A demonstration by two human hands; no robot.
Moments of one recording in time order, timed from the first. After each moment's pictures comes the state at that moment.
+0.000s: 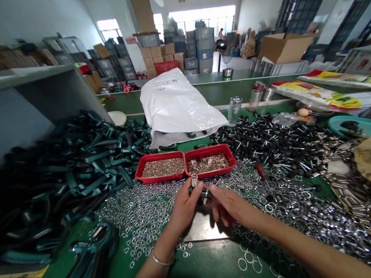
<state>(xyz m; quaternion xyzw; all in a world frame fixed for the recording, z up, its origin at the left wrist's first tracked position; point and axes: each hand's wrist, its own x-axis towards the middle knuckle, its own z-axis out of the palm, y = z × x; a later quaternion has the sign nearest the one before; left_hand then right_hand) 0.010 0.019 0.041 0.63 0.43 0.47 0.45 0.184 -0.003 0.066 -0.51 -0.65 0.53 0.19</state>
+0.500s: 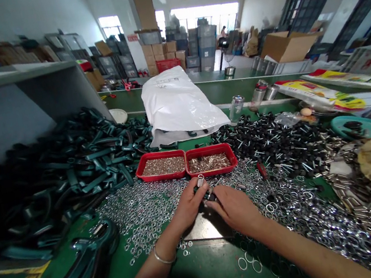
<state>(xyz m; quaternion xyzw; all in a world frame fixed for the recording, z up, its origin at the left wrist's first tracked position) 0.015 0.018 0.037 0.66 0.43 0.45 0.43 0.187 -0.004 0.059 -0.51 -0.75 0.30 0.29</state>
